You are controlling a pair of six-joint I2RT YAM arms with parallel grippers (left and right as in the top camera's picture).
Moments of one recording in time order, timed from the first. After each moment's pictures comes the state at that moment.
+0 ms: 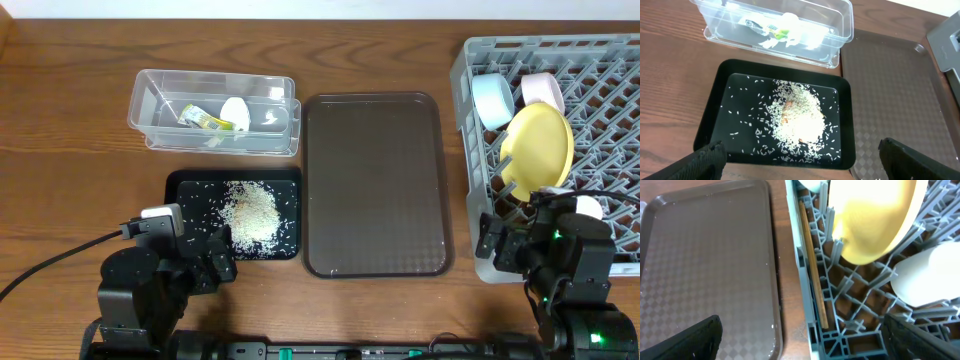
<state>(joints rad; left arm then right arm) -0.08 0.45 0.82 -1.02 0.04 -0.28 -0.02 0.61 0.72 -0.91 -0.02 0.16</state>
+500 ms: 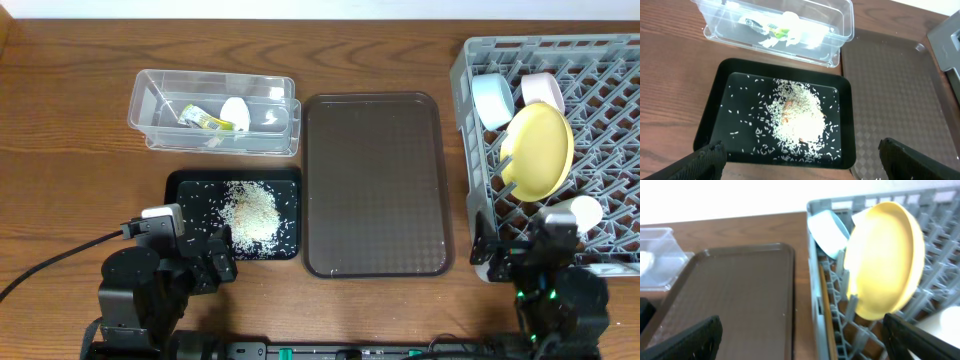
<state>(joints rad) -0.08 0.45 0.81 -1.02 0.04 -0.28 0.06 0.21 0.45 -0.58 -0.01 0.12</state>
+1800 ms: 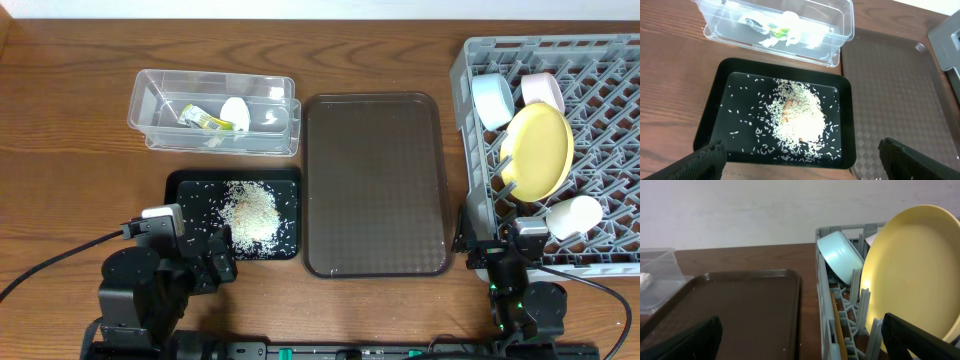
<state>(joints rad) -0.08 0.45 0.81 -1.02 0.04 -0.28 0.07 0.02 0.01 -0.07 -0.03 0.12</state>
